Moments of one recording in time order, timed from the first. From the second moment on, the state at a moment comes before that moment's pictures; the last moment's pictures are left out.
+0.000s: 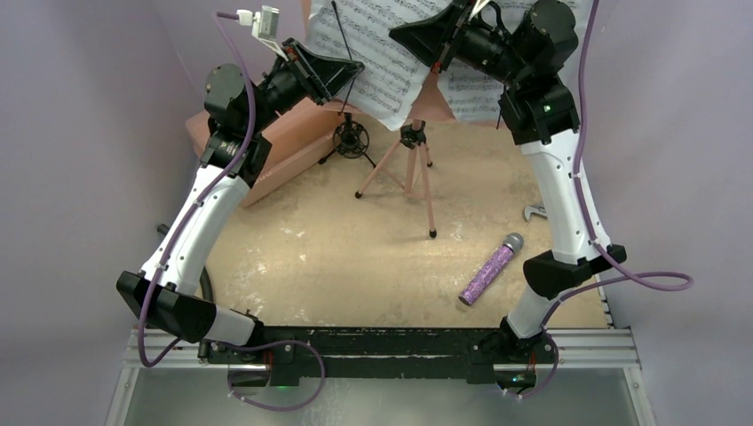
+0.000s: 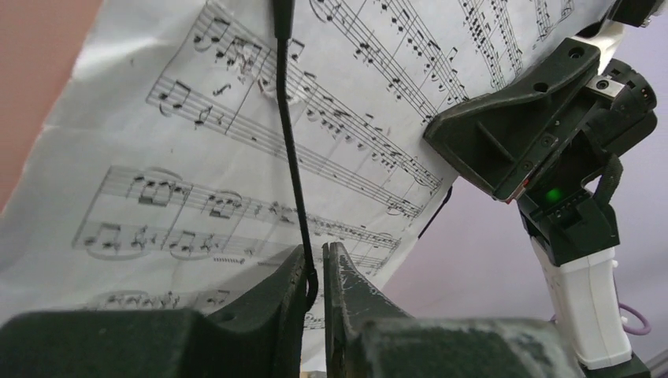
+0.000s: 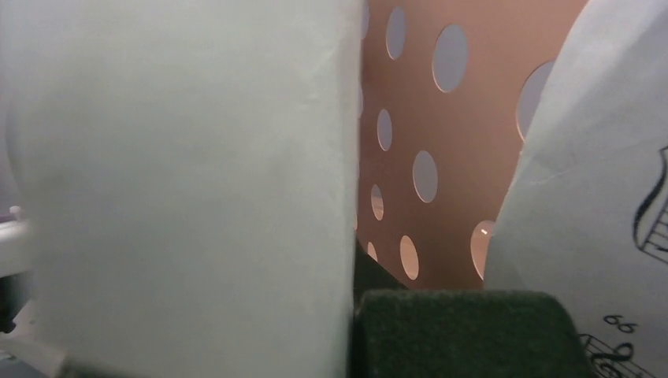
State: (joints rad) left arm -0.37 1.43 1.62 0.19 0.55 -0.75; right arm 0.42 1.72 2.36 -0.27 -0.70 0.30
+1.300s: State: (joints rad) left arm -0.37 1.43 1.62 0.18 0.55 -0.76; right arm 0.42 1.70 2.35 -0.21 -0.61 0.36
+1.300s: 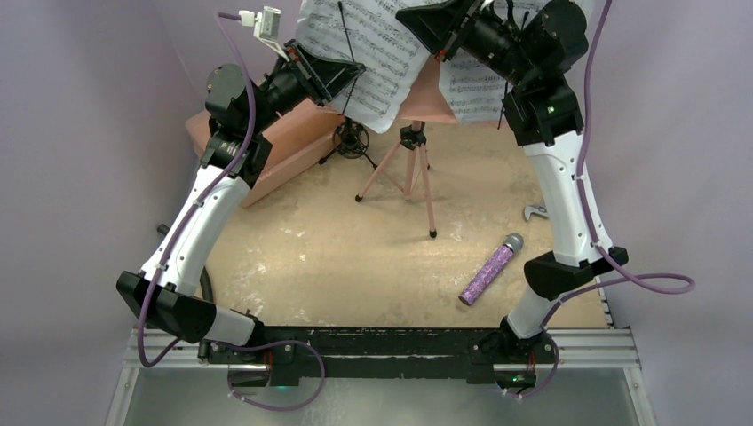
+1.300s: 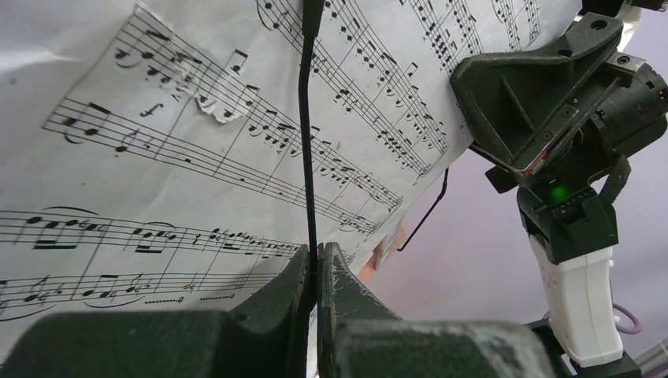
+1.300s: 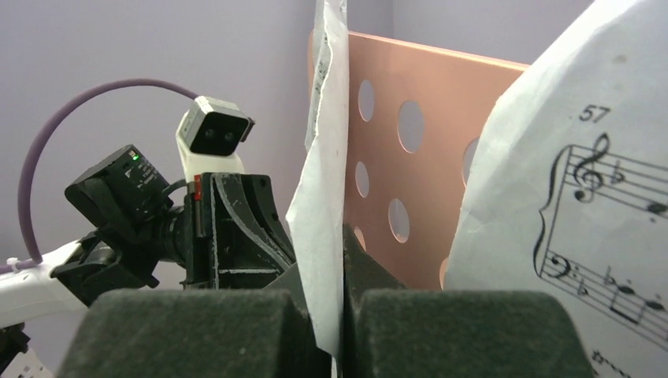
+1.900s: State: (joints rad) left arm -0.38 1.43 1.62 0.17 0.57 -0.75; right arm 0.42 1.72 2.34 -0.09 -0.65 0.45
